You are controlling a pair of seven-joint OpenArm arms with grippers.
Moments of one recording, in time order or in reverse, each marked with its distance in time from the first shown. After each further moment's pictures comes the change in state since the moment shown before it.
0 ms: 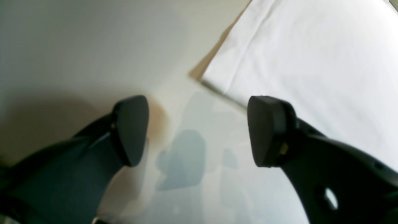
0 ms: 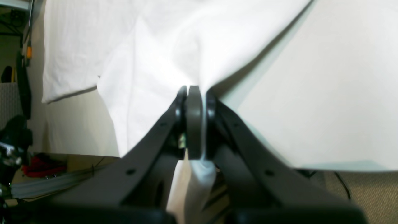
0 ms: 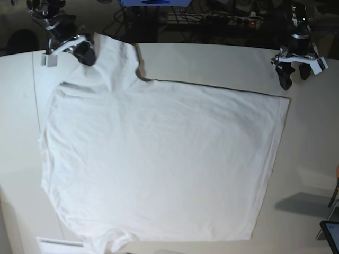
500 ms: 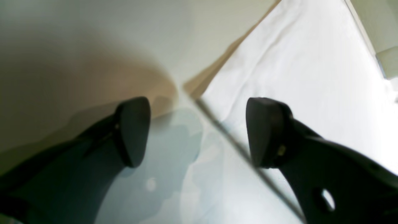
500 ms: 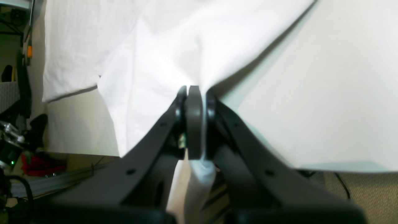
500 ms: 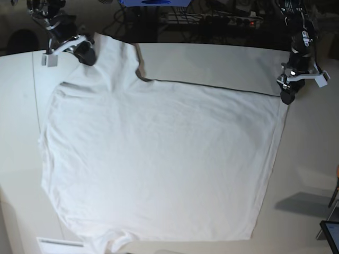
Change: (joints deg) left arm -11.7 0.0 -2.6 -11.0 -14.5 -2.9 11.7; right arm 0.0 0.2 -0.1 0.0 0.0 0.0 0.0
